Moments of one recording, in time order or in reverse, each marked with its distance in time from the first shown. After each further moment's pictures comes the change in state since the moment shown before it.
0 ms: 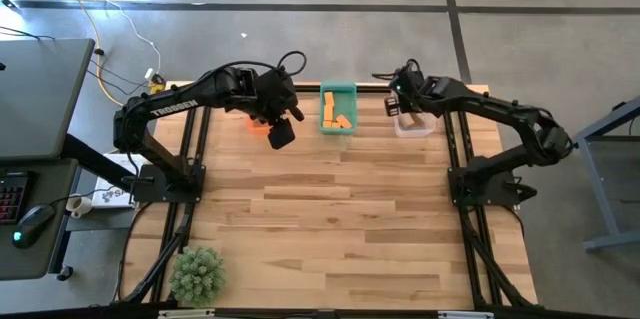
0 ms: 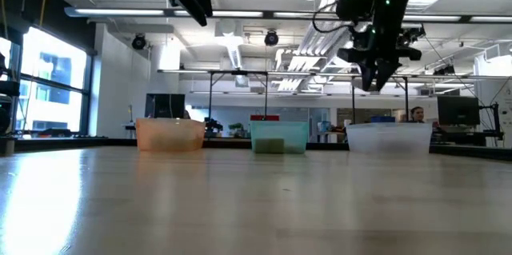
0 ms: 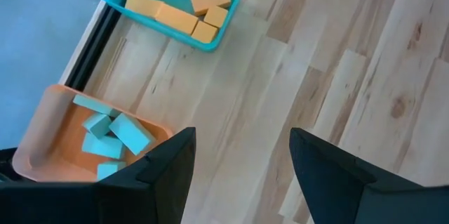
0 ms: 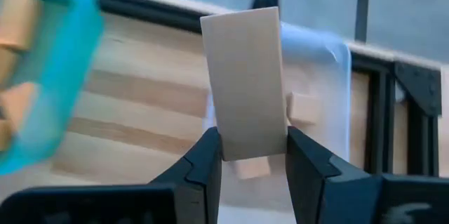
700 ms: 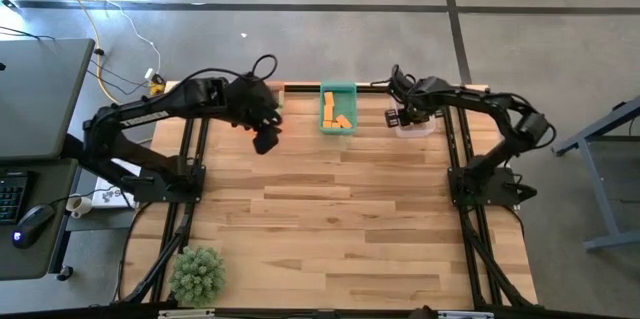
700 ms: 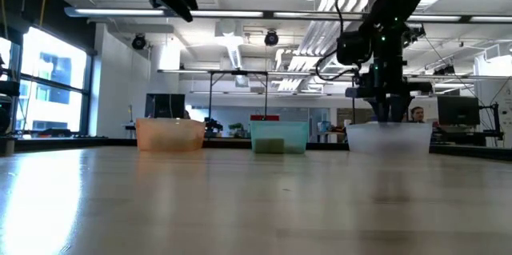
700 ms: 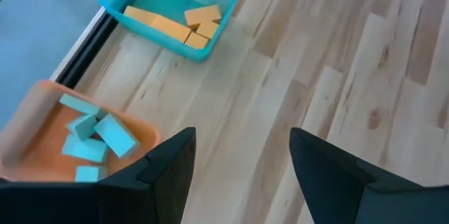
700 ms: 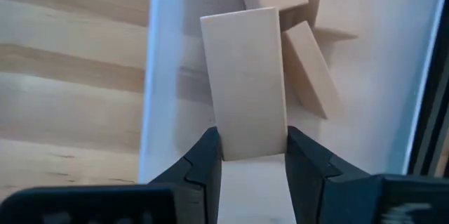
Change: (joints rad) left arm 0.000 -0.247 -0.280 0.196 0.031 -0.041; right arm -0.123 0.190 -0.079 -0.019 -0.223 -0.001
